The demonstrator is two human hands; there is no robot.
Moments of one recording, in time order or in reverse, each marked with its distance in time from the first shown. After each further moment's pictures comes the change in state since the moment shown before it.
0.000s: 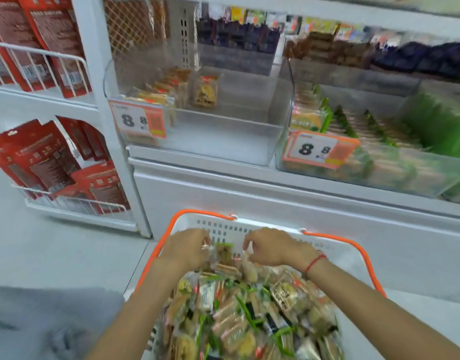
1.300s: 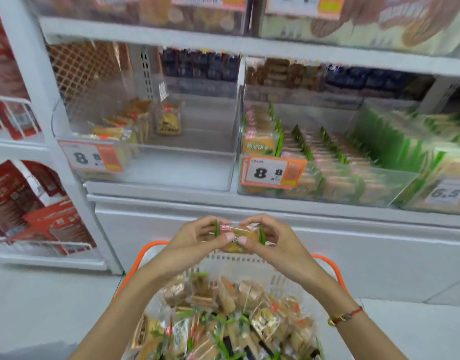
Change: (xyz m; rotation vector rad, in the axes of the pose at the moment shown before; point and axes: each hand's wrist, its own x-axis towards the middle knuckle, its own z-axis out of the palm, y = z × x) left_hand -0.016 0.089 -0.065 -1.070 -0.046 0.281; right_hand -0.083 0.026 -0.038 1.108 0.590 -0.083
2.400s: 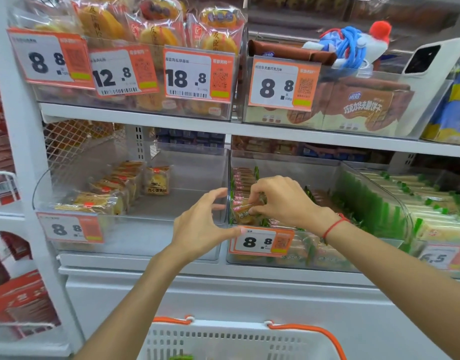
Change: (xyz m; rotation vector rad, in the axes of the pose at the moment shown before) left_hand 0.096 0.094 -0.018 0.618 0.350 0.337; right_hand 0.142 -0.096 -0.100 -1.171 0.129 -0.391
